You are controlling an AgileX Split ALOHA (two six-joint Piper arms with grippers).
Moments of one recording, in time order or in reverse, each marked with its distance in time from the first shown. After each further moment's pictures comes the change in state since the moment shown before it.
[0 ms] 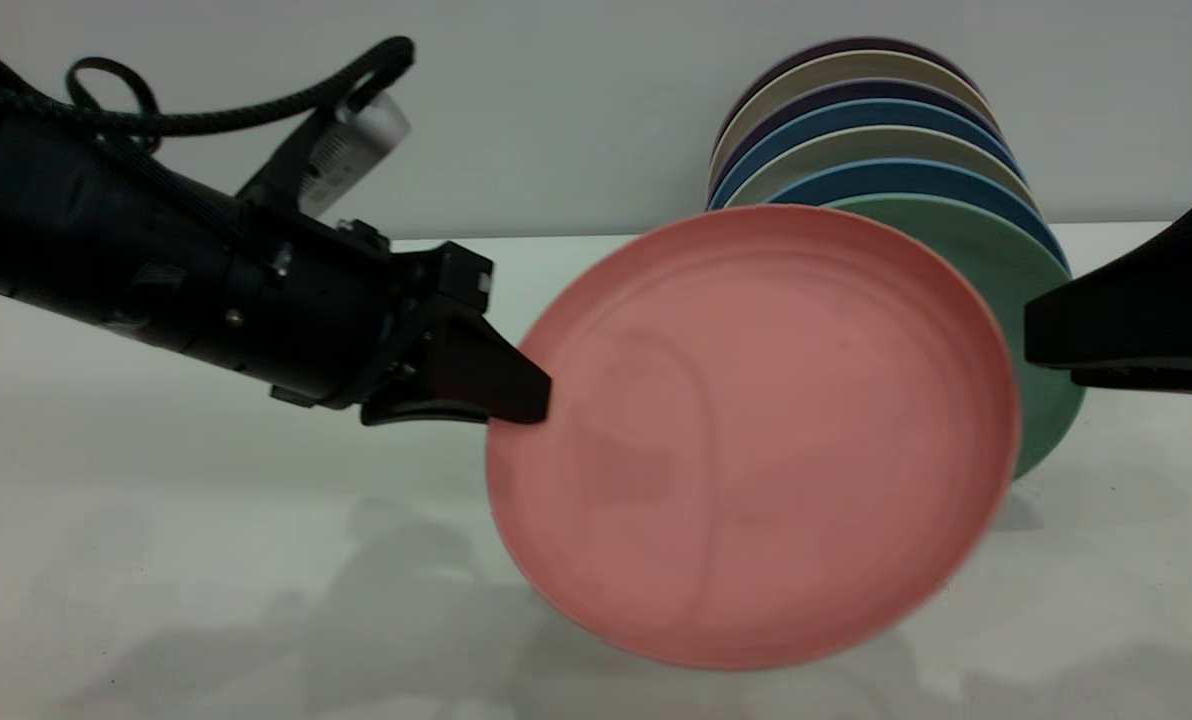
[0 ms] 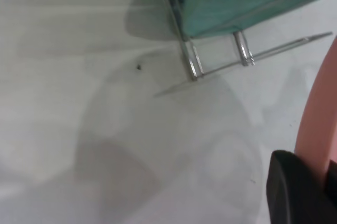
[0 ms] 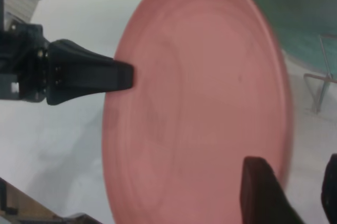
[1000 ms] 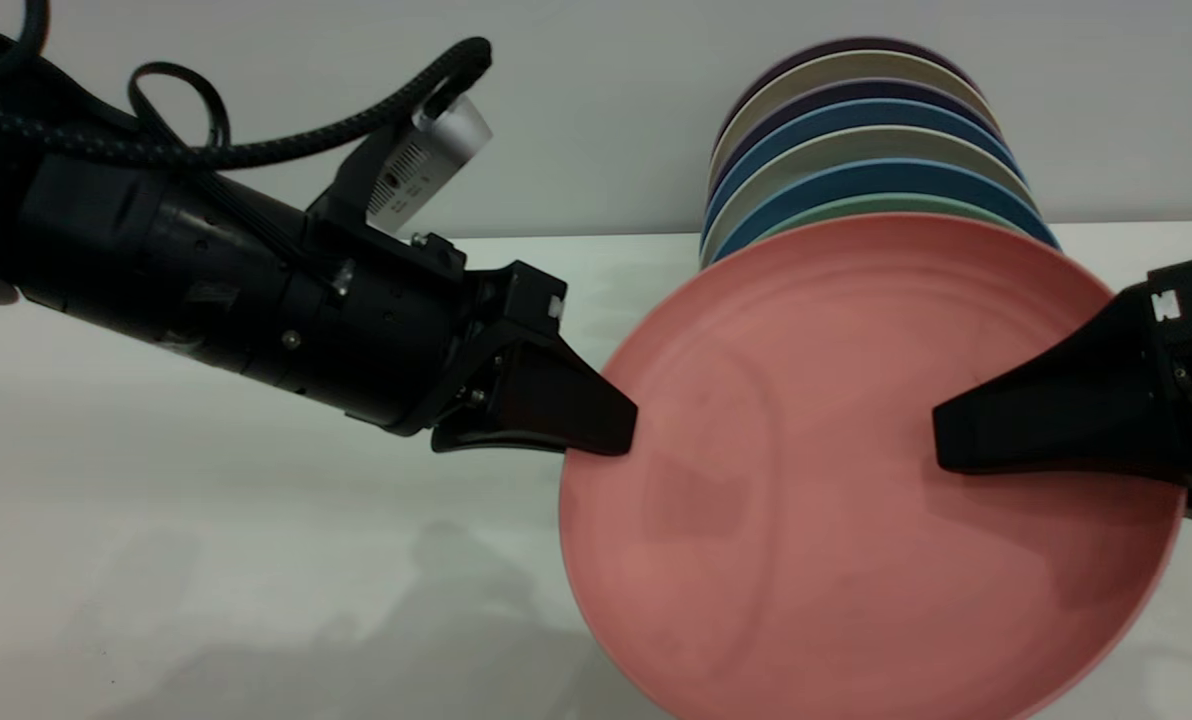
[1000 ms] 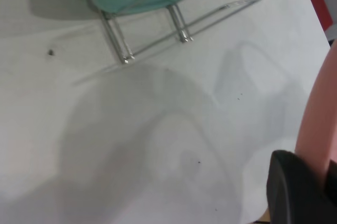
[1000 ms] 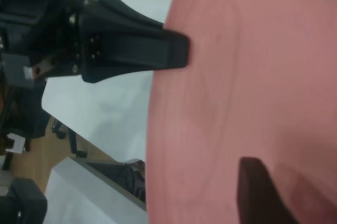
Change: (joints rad) left arm -0.090 0.000 0.000 -0.006 0.064 0.007; right arm 0.003 0.209 0.001 0.003 0.210 -0.076
